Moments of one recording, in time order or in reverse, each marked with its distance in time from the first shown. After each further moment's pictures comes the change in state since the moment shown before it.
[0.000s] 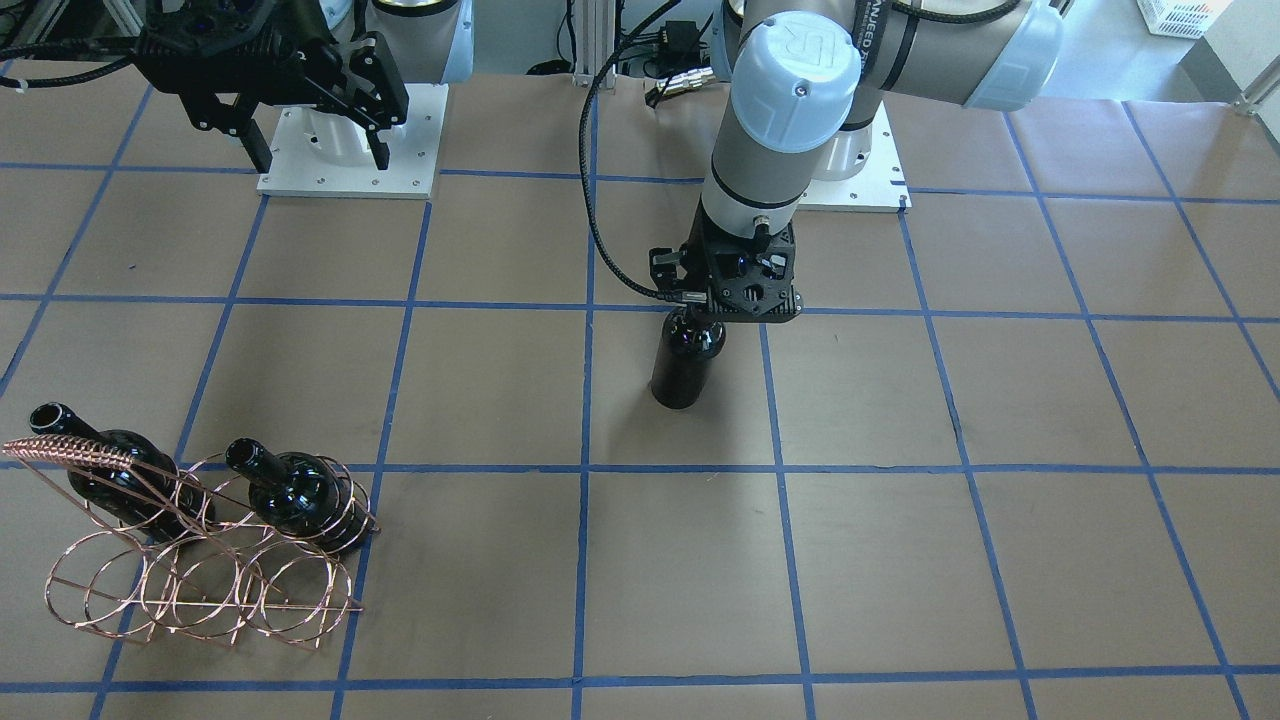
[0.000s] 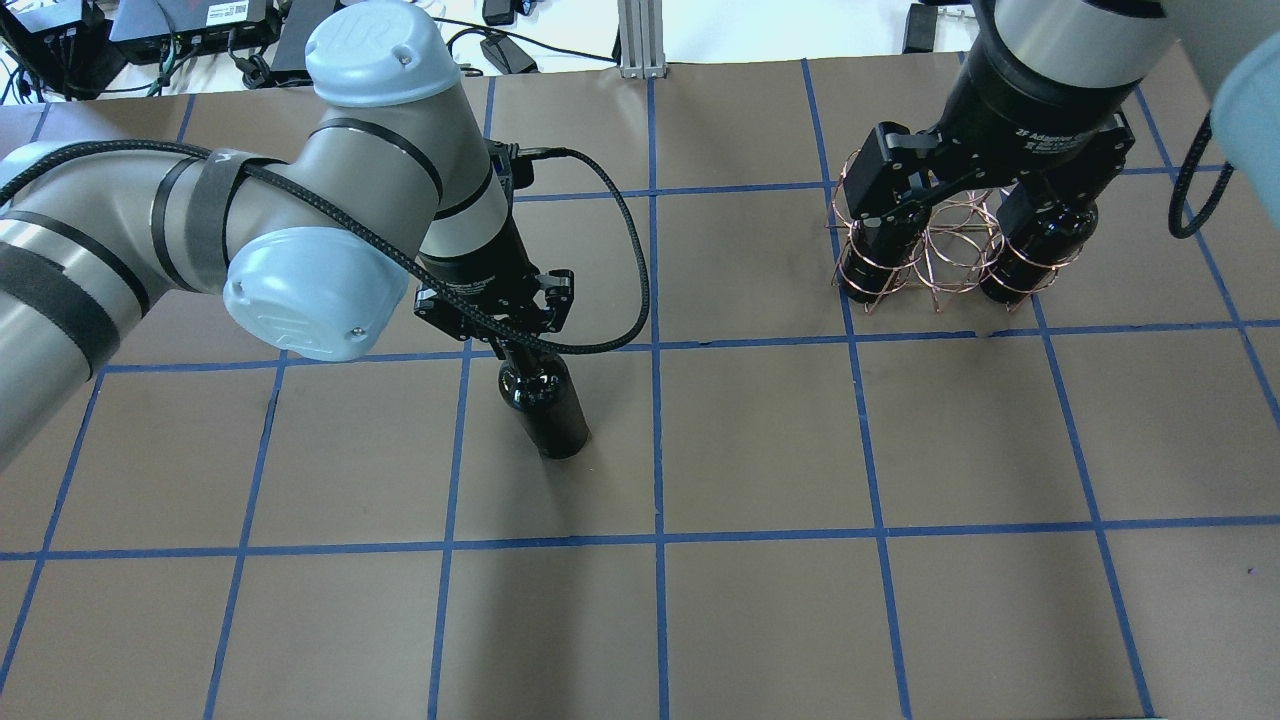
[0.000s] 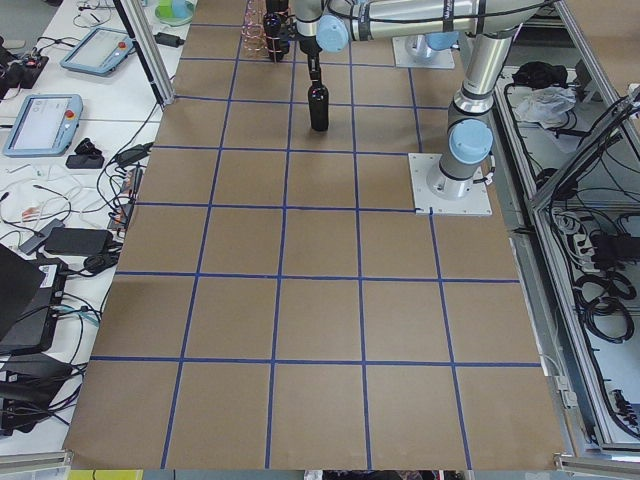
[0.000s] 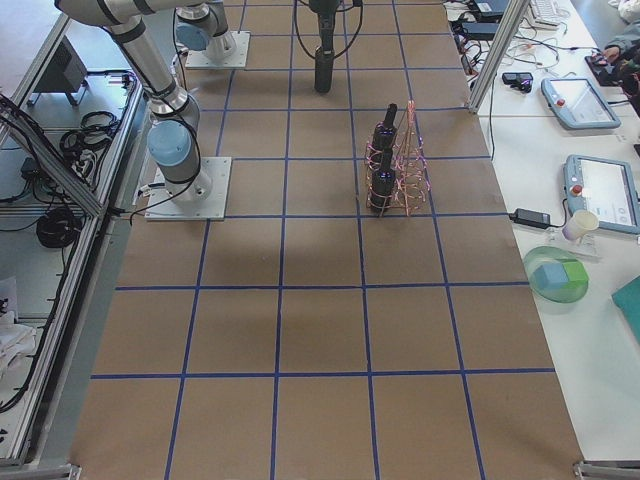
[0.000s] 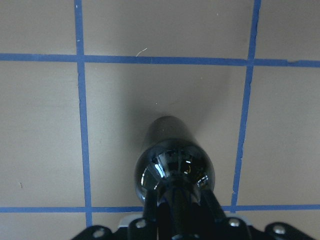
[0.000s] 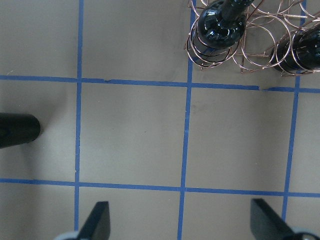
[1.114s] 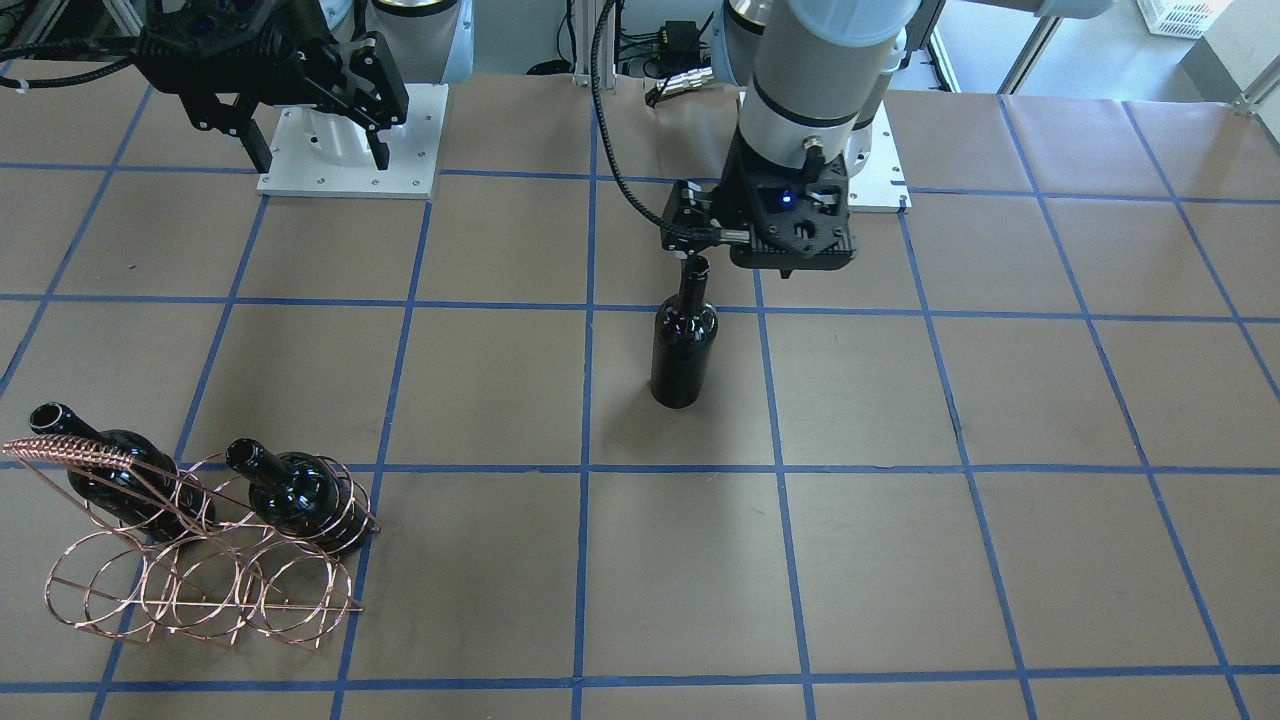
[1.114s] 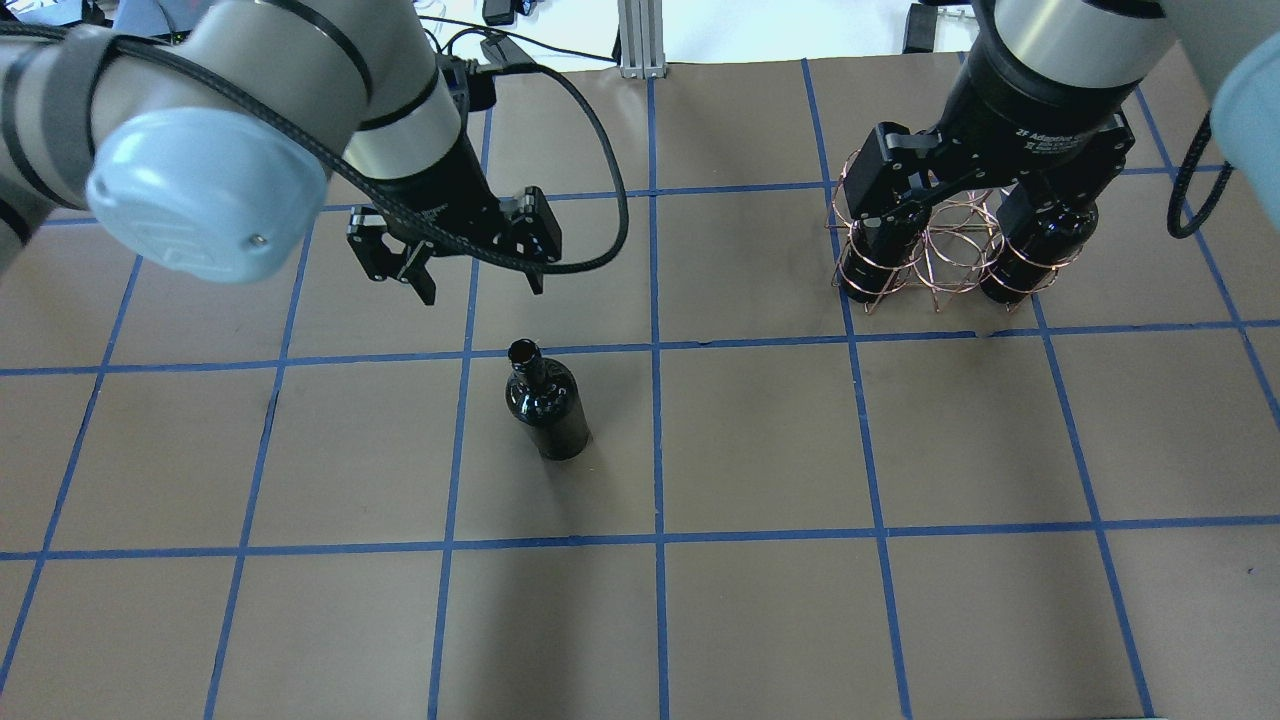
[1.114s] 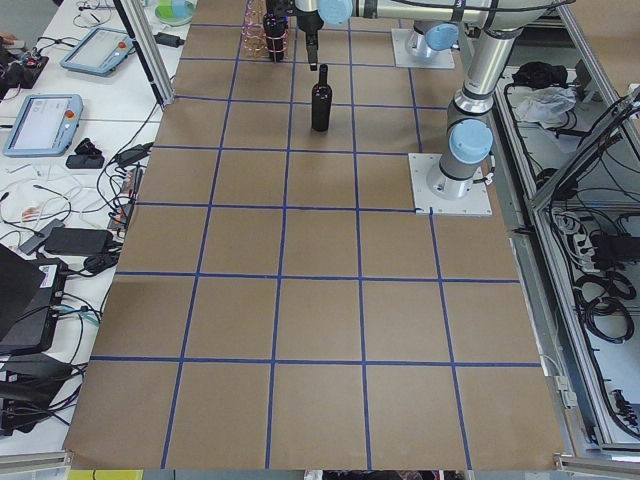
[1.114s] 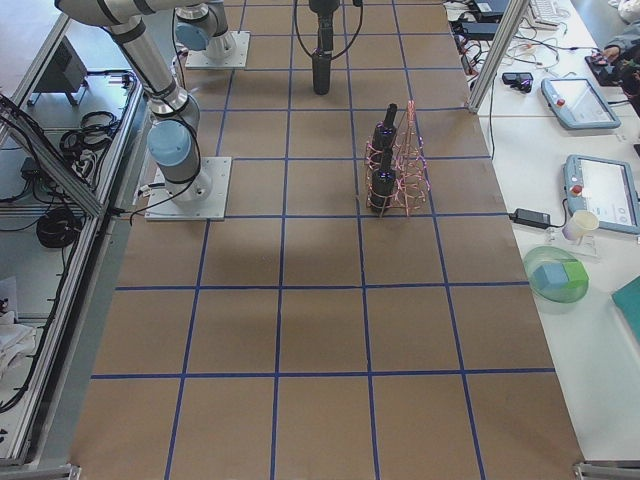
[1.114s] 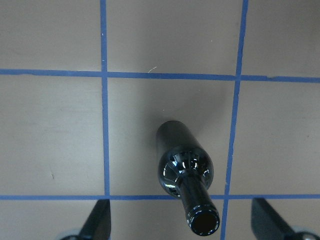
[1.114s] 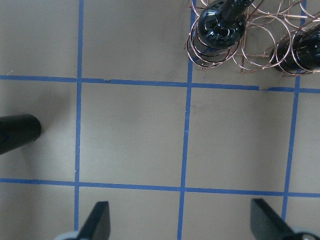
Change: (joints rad) left arm 0.060 0.041 0.183 -0.175 0.006 0.065; right arm 0.000 0.000 0.000 0.000 0.000 0.000
